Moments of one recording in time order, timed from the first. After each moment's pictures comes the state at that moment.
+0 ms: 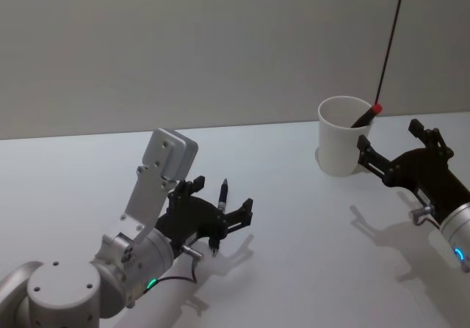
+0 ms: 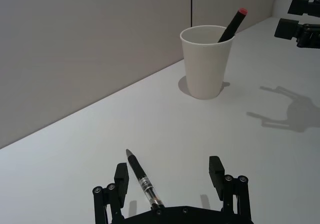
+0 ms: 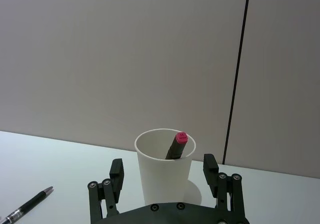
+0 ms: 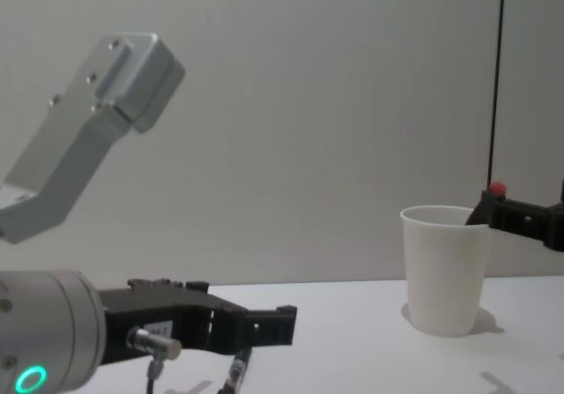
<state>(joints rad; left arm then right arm) -0.08 0.48 0.44 -1.85 -0.41 0.40 -0.04 -0.01 0.34 -0.23 -1.77 0.29 0.03 0.07</state>
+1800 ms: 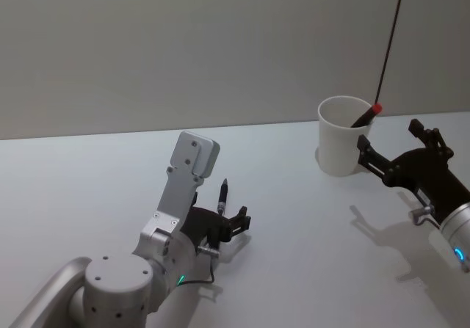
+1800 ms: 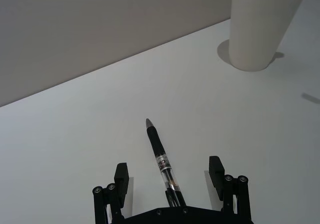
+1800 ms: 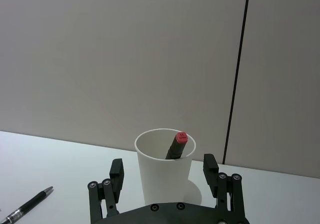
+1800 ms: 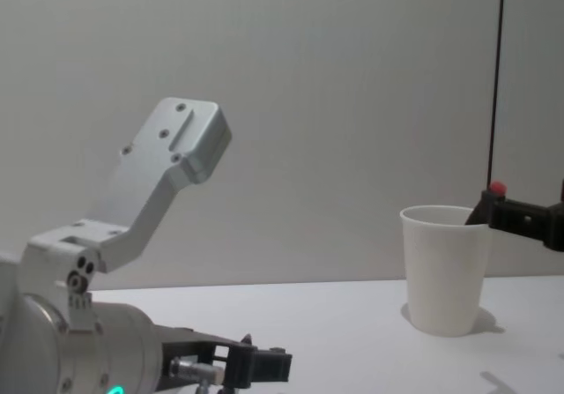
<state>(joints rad) -0.12 0.32 0.46 -1.78 -0.35 0.60 0.17 -0.01 0.34 -0.23 -1.77 0.29 0.03 0.07</state>
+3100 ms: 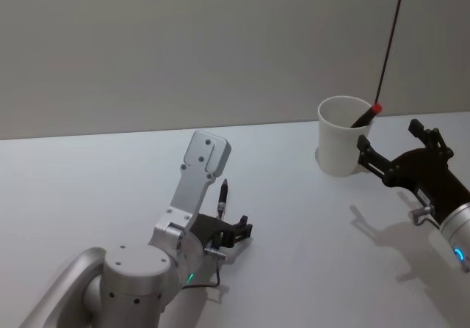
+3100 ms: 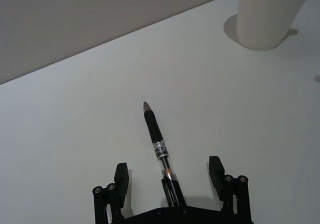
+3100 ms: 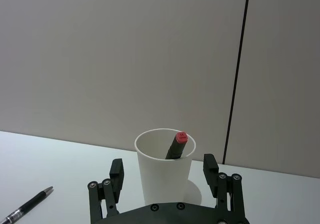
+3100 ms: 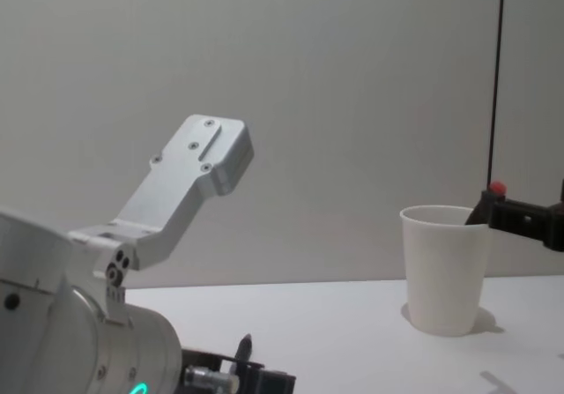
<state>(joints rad) -0.13 0.25 0.45 -1.78 -0.32 0.75 0.20 -0.01 0.34 -0.23 -1.77 0.29 0.03 0.07</state>
